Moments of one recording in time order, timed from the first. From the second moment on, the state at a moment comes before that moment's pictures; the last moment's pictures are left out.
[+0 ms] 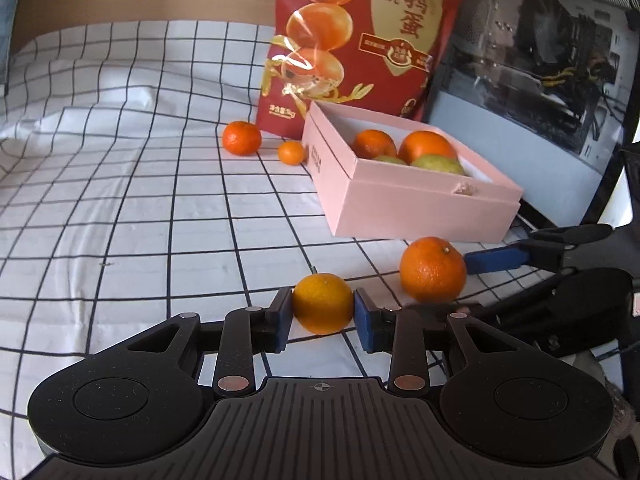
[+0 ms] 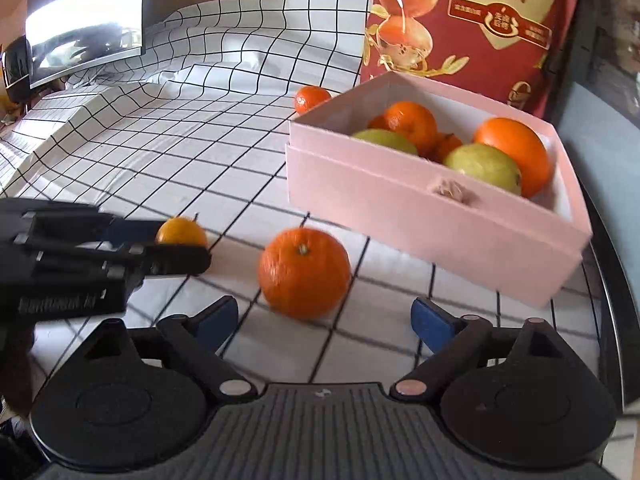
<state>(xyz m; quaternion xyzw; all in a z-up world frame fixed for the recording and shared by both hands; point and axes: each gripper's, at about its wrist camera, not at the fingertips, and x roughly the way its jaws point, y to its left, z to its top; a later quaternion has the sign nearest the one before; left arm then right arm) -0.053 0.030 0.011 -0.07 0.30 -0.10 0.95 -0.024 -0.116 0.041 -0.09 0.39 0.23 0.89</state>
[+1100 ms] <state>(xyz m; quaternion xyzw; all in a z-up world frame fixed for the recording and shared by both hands) -0.053 0.022 0.011 -0.04 0.30 -0.10 0.95 -0.068 -0.173 0.057 -0.07 0.39 0.20 0.90</state>
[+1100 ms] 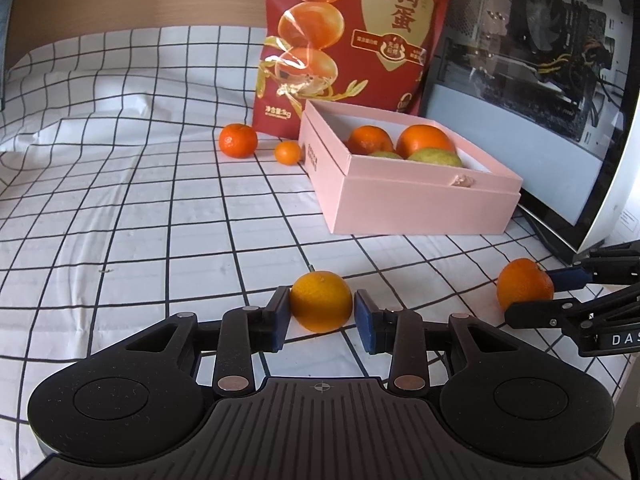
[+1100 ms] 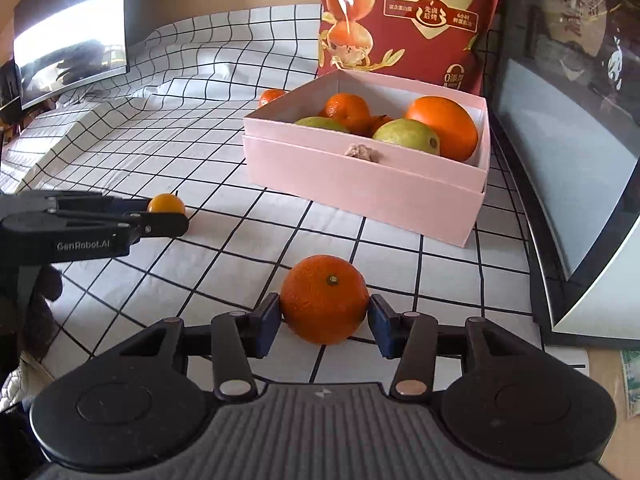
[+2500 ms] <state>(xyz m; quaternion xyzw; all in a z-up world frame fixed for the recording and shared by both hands) -0.013 0.028 0.024 -0.11 0.34 -0.17 0.92 -0.064 -0.167 0.057 -0.06 0.38 0.21 0.90</state>
